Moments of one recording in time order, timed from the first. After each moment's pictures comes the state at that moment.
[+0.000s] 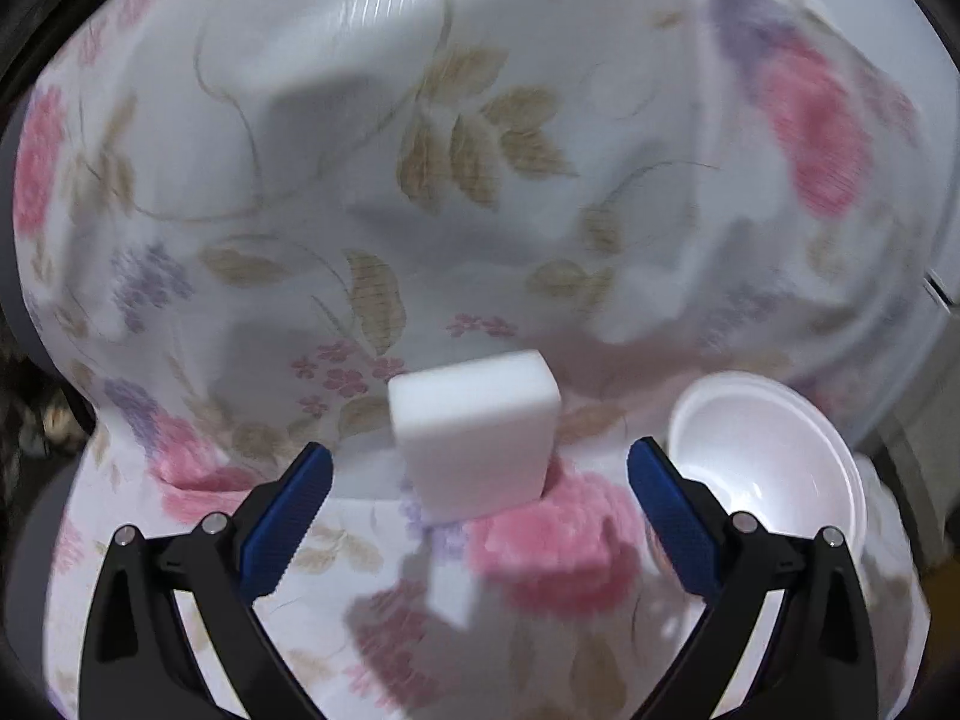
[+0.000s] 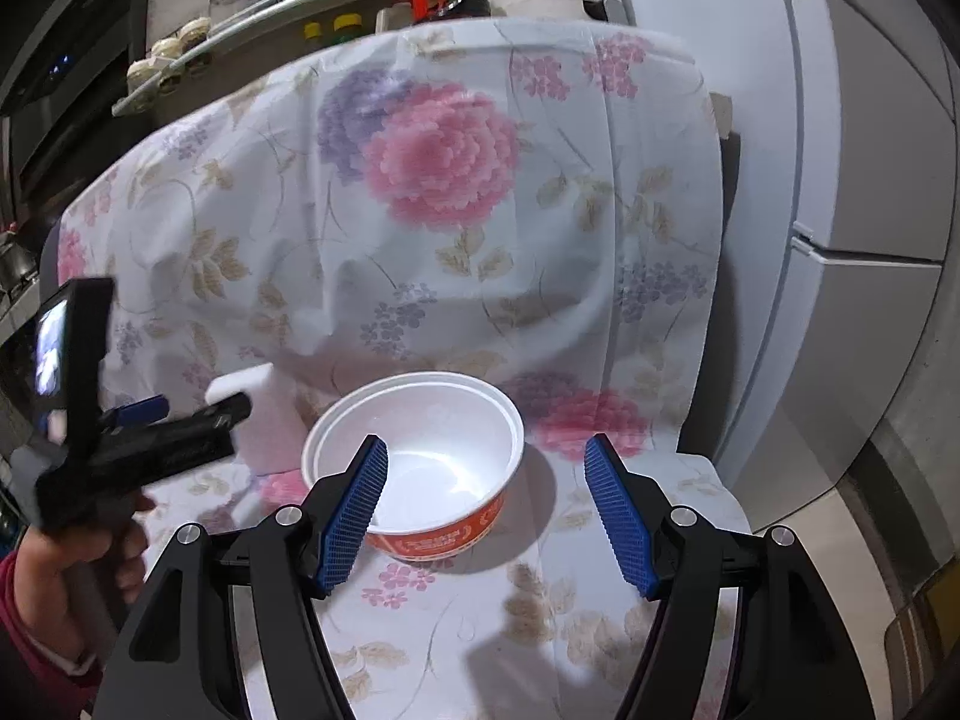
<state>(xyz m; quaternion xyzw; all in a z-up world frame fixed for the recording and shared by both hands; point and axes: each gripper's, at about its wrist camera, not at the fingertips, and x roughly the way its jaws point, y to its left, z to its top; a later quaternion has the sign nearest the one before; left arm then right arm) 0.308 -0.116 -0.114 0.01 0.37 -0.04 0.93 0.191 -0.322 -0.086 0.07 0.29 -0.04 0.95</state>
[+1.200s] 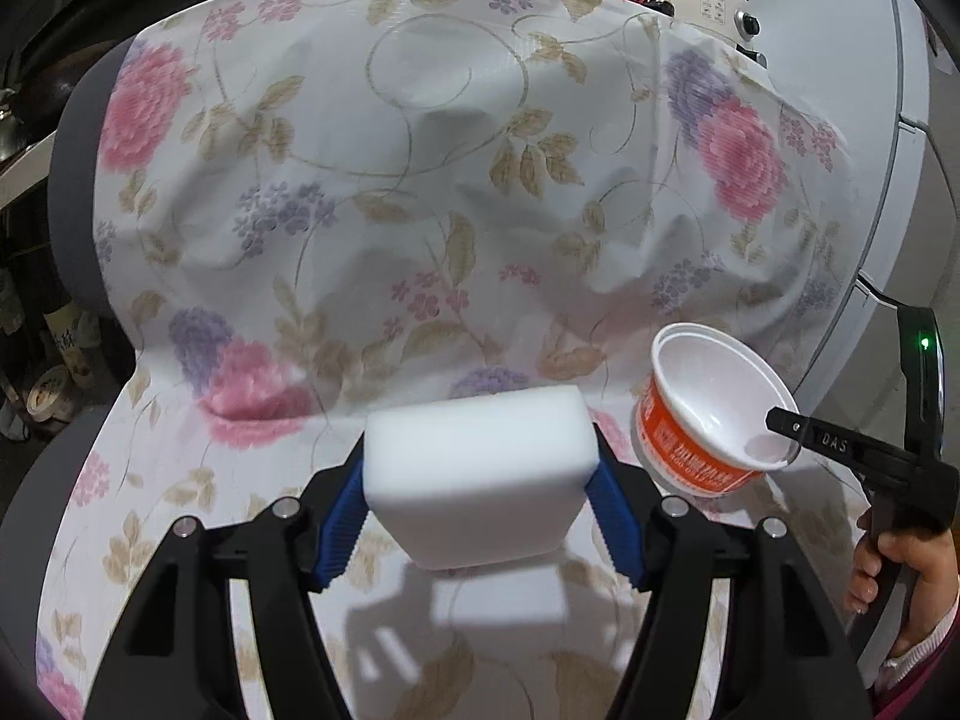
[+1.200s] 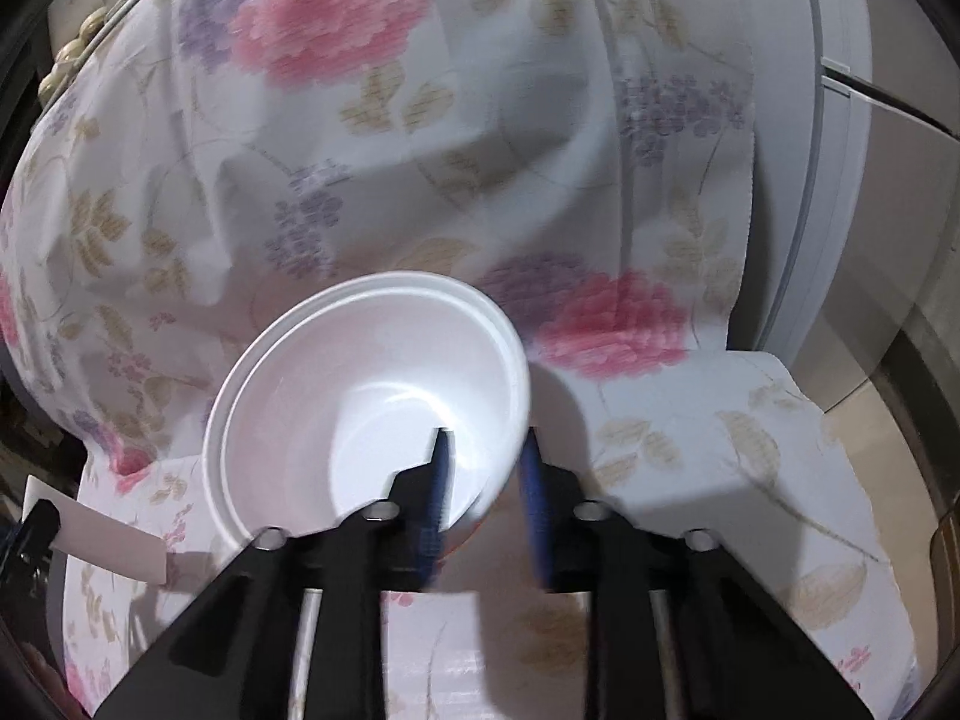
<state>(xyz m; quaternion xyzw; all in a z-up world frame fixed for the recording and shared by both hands) 0.200 -0.055 -0.107 -0.02 0.33 -0.09 0.94 0.243 -0.325 -0.148 0.15 0.39 -0.05 0.91</state>
